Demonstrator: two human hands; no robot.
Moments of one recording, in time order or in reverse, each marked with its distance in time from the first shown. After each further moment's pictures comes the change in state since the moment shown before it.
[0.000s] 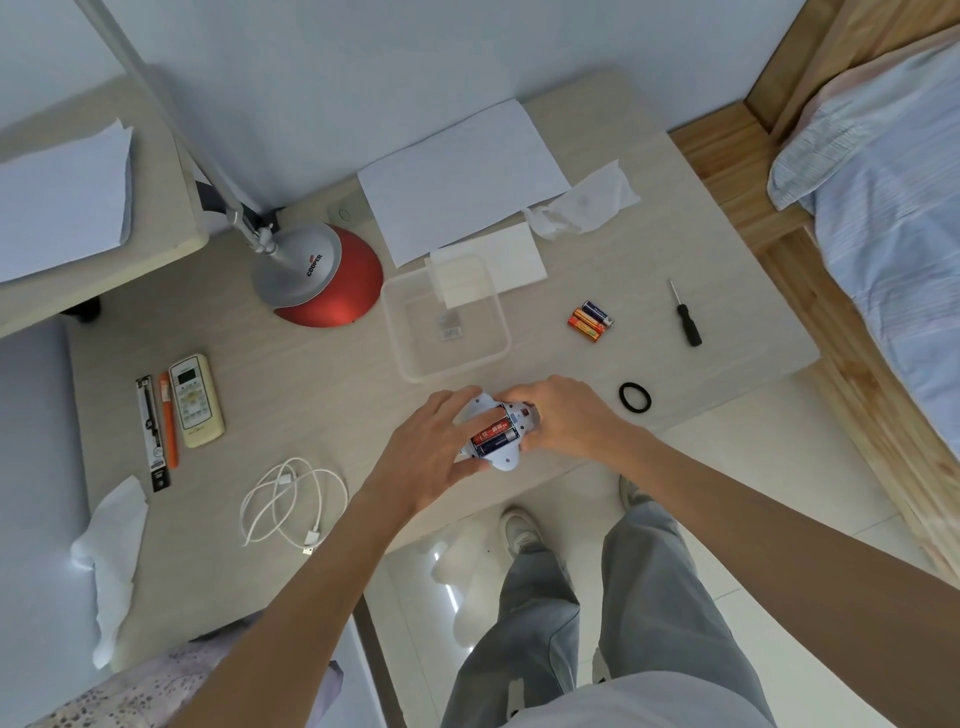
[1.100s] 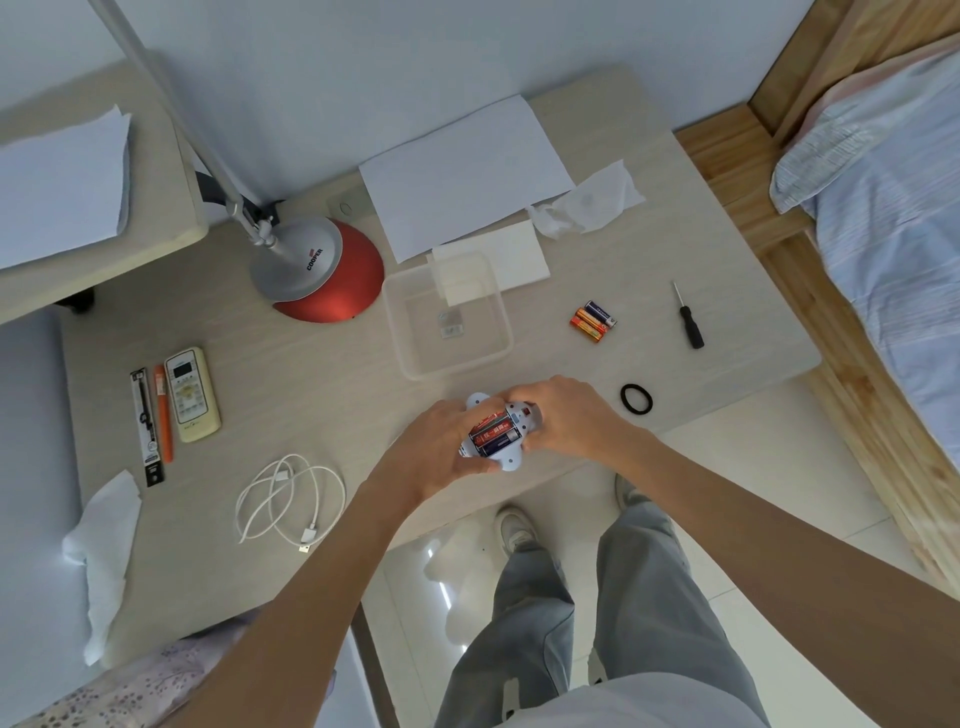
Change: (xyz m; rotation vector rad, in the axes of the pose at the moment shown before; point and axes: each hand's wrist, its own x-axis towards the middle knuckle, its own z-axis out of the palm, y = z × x) left_hand 0.016 -0.009 0.019 -0.264 -0.174 -0.145; right_hand 0.002 0.004 0.002 -0.037 0.008 -0.005
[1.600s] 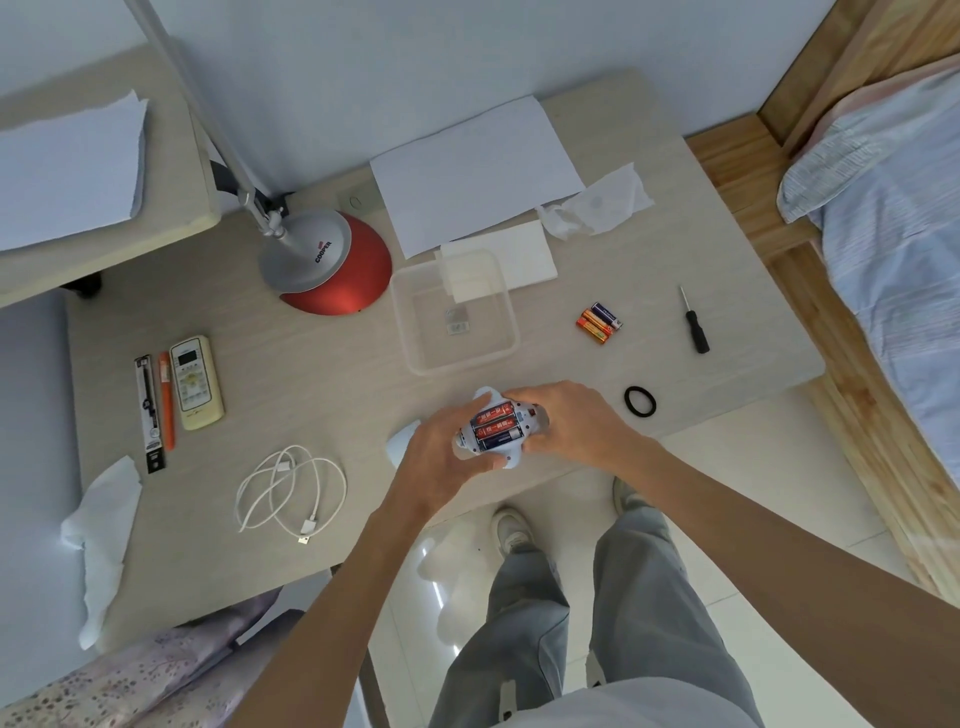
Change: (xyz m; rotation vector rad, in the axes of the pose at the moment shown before) left_hand -0.024 0.012 0.028 -0.532 0.300 -0.131; right_hand -0.011 -0.002 -0.001 0.028 0.025 -0.013
